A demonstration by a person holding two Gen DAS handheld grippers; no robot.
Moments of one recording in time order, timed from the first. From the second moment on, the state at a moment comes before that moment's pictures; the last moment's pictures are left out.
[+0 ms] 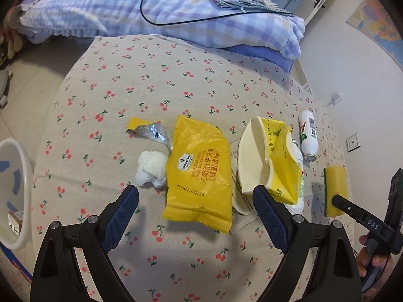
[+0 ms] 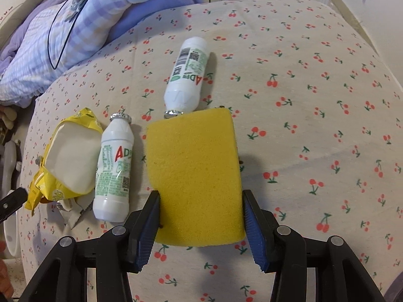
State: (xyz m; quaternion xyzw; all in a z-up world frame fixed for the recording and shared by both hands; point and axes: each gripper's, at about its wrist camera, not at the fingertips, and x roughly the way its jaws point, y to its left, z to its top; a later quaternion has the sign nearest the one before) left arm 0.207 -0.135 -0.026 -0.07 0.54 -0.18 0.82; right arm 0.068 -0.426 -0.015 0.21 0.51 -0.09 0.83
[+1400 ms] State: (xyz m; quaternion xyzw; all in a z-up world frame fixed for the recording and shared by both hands) left arm 0.183 -0.035 -0.005 -0.11 0.51 -0.16 0.84; right arm 0.097 -0.326 0.027 0.19 0.48 0.00 0.85
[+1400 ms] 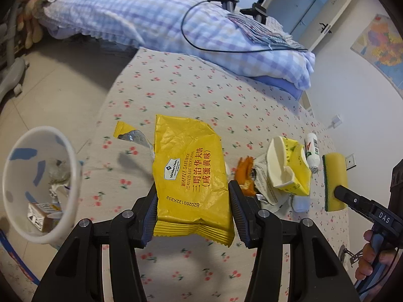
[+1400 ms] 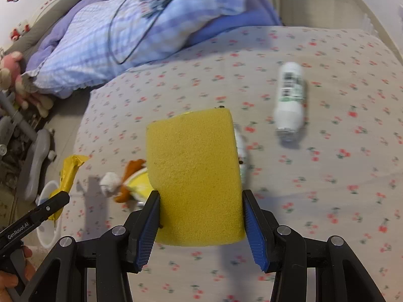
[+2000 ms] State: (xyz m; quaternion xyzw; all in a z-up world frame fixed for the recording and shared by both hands) left arm 0.165 0.099 -0.019 -0.14 0.51 -0.06 0.85; right arm 0.138 -0.206 0.020 0.15 0.50 0.08 0.85
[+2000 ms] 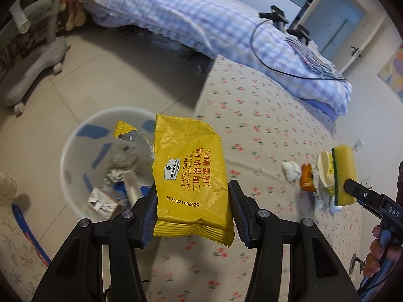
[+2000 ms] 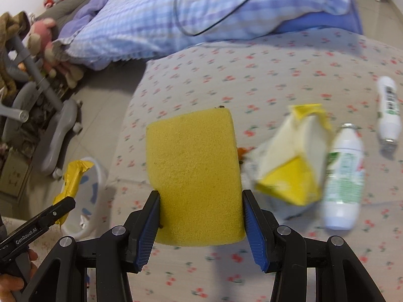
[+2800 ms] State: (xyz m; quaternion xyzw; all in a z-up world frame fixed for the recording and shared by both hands) left arm 0.150 0.189 -0.045 -0.11 0.54 0.06 0.83; right arm 0.165 -0.085 -0.013 0.09 0.52 0.14 0.84
